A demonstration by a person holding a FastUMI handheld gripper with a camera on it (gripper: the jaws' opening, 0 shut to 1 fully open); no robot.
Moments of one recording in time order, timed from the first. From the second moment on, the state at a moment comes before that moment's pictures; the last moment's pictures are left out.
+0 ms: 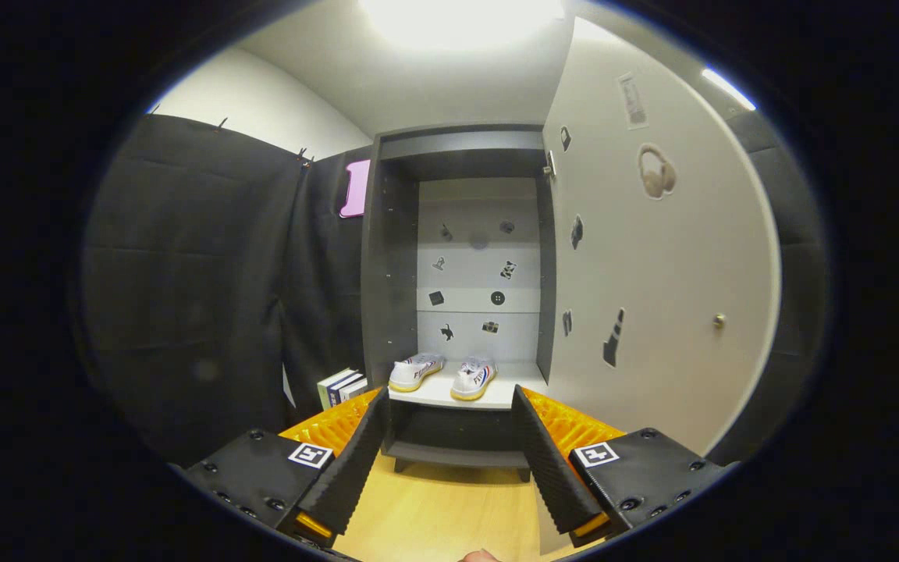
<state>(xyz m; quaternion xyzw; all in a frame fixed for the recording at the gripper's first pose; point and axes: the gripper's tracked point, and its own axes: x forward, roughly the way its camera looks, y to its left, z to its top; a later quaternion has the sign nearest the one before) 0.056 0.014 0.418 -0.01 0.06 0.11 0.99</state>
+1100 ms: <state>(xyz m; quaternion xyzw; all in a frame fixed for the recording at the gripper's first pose) 0.041 -0.258 0.417 0.03 0.06 -0.16 0.98</state>
